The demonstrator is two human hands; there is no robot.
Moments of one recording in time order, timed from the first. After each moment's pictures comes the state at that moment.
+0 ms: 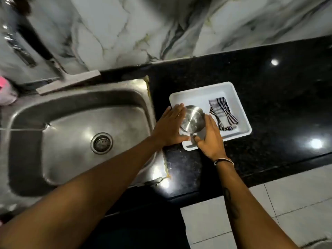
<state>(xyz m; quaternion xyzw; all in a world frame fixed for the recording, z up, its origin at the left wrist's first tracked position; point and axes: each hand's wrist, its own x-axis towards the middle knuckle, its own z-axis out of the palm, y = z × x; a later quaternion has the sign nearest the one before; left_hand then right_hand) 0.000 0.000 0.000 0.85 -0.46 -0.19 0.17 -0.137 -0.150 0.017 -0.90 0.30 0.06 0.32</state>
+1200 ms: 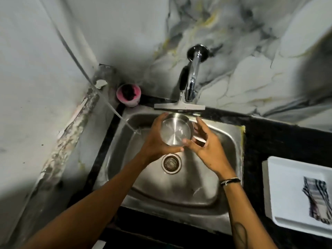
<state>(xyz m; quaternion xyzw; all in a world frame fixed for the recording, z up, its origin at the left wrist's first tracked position) 0.119 0.363 0.084 0.83 -0.09 -0.09 0.55 0.086 0.156 0.138 -0.79 0.06 0.12 0.59</state>
